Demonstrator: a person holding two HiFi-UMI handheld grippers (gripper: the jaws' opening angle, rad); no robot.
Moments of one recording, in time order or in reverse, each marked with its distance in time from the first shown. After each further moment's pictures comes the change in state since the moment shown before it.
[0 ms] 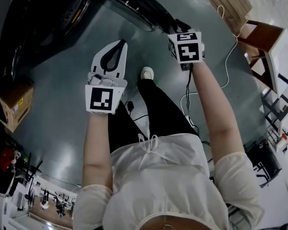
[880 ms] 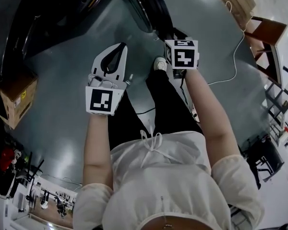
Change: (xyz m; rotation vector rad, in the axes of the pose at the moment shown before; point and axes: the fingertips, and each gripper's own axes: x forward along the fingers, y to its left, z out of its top) left arm -0.137 0.067 -0.062 -0.014 0.016 -0.032; right arm -0.017 0.173 -0.044 0.167 0.068 -0.036
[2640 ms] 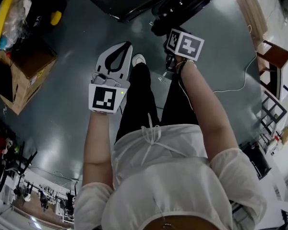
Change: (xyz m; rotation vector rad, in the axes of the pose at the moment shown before) left arm -0.256 0.319 -0.068 -0.118 -0.045 0.077; right arm 0.080 0.396 0.083 0.223 0.049 -0.016
